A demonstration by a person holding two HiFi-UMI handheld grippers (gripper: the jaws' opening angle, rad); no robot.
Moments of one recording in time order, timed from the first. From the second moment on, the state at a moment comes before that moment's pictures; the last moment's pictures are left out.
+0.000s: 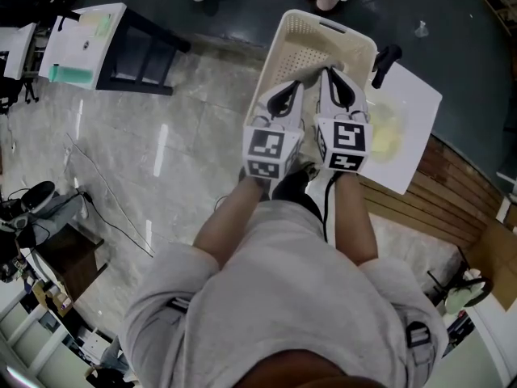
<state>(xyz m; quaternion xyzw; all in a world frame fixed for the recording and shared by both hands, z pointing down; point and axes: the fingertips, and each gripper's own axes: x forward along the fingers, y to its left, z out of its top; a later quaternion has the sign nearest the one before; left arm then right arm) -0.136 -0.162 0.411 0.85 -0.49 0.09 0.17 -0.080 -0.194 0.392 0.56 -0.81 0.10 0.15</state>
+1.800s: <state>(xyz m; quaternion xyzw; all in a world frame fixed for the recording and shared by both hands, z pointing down) -0.124 -0.158 0.412 0.87 -0.45 0.09 0.18 -0.062 -0.189 0.414 0.59 -0.79 0.12 0.15</state>
